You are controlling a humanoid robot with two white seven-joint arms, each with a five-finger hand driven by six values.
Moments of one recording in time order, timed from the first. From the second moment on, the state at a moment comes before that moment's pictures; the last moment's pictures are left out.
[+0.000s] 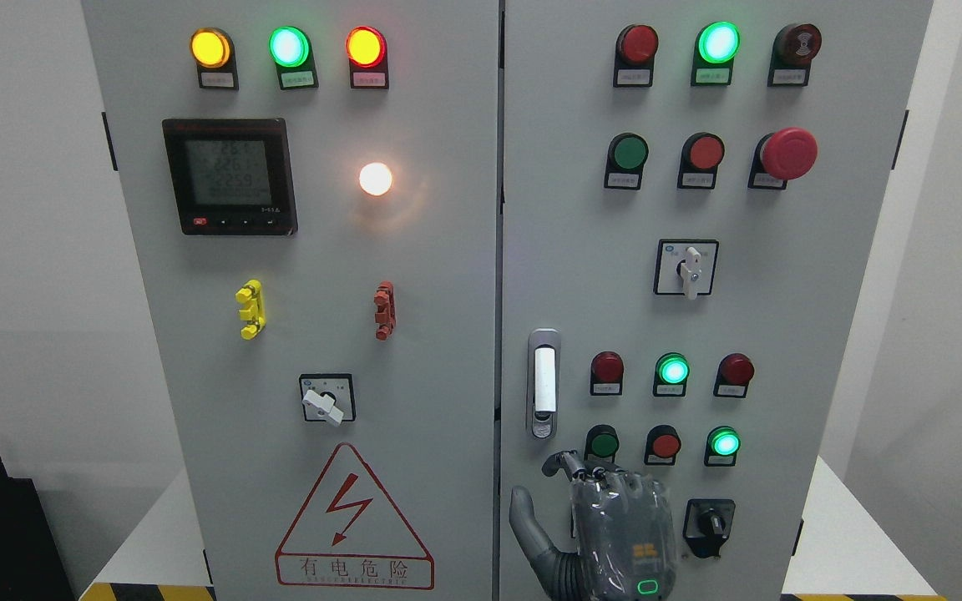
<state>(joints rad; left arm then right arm) 0.06 -0.08 0.00 0.00 0.11 -0.13 -0.07 -0.33 0.14 0.30 -1.65 1.29 0.07 -0.37</state>
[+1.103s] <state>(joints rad) 0.06 -0.08 0.00 0.00 0.11 -0.13 -0.07 -0.41 0.15 0.28 -1.66 1.26 0.11 -0.30</state>
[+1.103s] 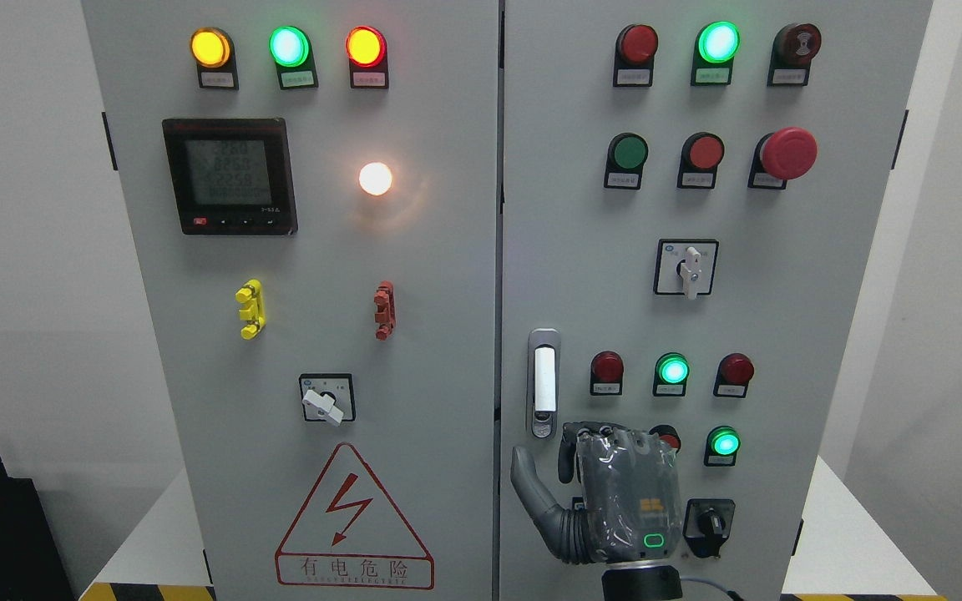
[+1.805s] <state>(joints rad) 0.06 -0.08 0.00 0.00 0.11 -0.13 -0.07 -0.46 0.15 0.28 -1.66 1.27 0.14 -0.26</state>
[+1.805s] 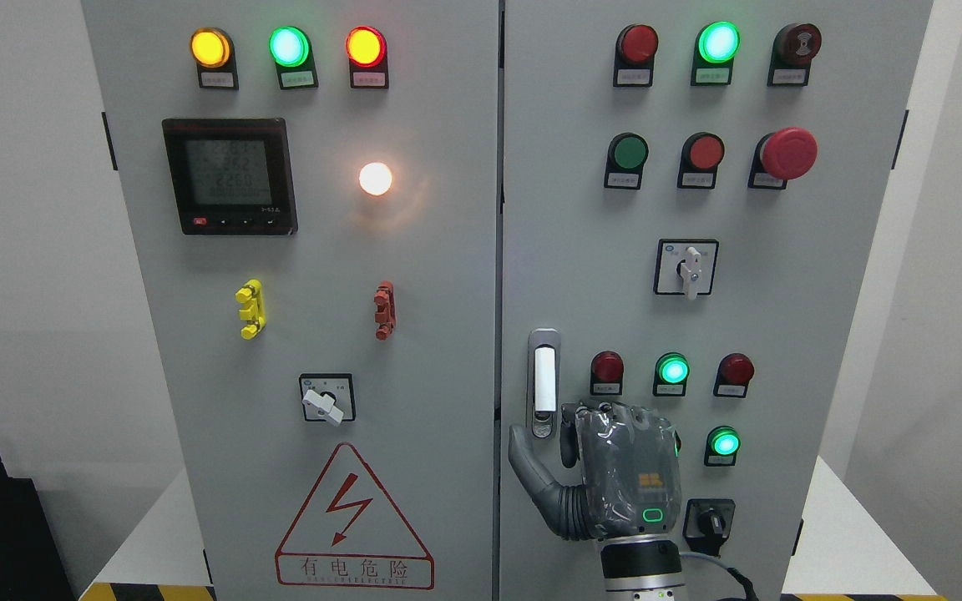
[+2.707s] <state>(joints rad) 0.06 -0.08 0.00 0.00 0.11 -0.13 -0.07 -0.50 0.15 0.28 -1.64 1.28 0.14 -0.26</state>
